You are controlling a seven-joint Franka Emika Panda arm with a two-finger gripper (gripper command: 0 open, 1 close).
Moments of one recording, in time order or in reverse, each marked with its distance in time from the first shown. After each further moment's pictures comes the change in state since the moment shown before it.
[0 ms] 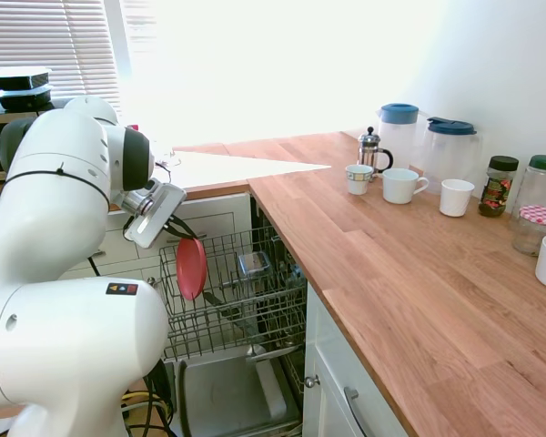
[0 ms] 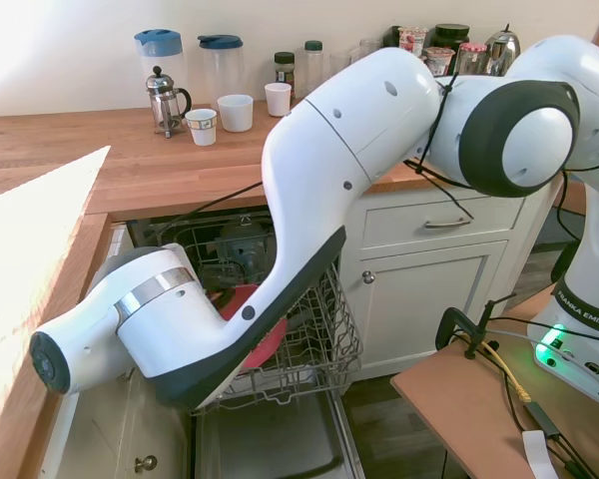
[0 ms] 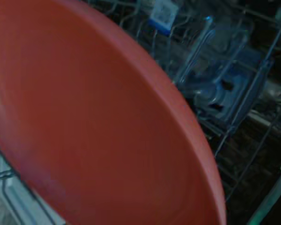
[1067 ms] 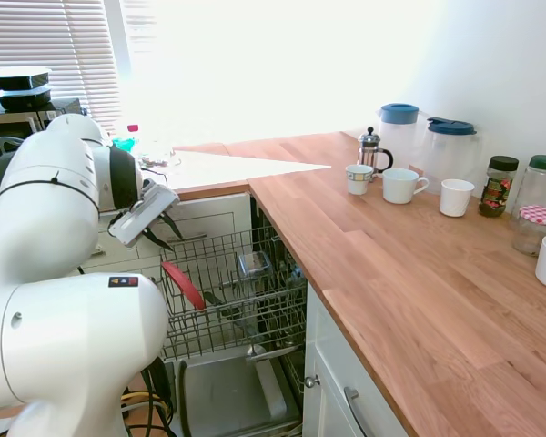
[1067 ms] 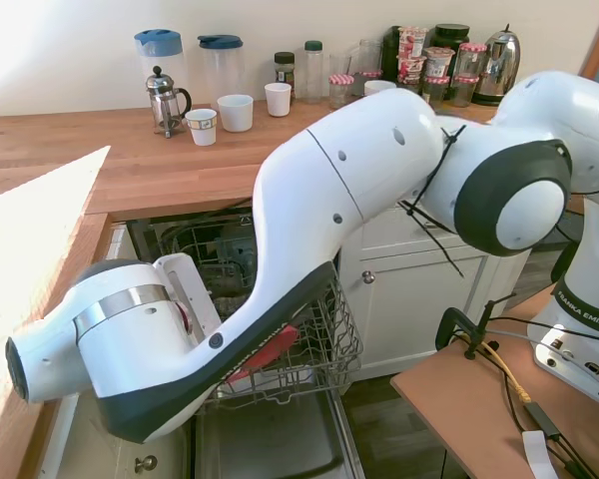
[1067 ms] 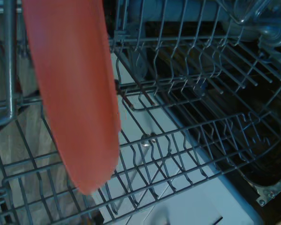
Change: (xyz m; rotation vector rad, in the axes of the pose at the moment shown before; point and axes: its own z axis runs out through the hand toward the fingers) arm -0.002 0.008 -0.014 -0.030 -0.245 -0.101
